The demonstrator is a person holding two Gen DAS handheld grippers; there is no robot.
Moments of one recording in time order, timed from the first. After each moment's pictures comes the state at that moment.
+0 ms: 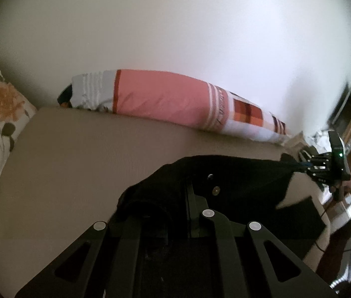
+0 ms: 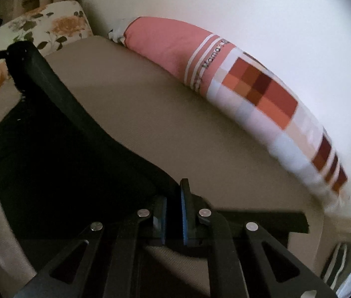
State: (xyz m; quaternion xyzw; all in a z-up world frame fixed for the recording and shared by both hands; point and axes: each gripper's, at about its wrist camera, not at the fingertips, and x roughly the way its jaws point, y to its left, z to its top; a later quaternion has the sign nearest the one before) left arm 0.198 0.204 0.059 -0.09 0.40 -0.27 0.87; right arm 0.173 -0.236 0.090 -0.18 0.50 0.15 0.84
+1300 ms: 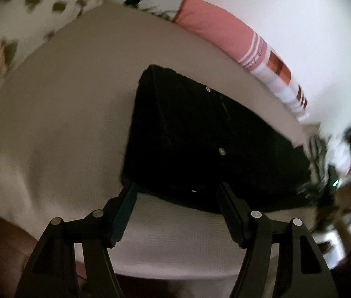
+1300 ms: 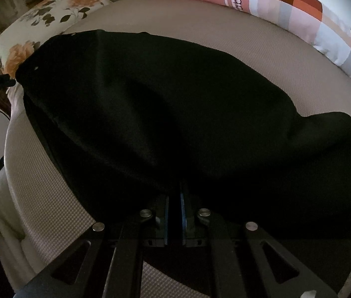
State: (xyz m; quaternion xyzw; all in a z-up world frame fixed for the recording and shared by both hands) left arm 0.037 0.263 0.003 -0.20 0.57 -0.16 0.78; right arm 0.032 -0.212 -0.024 -0.06 0.59 0.19 0.78
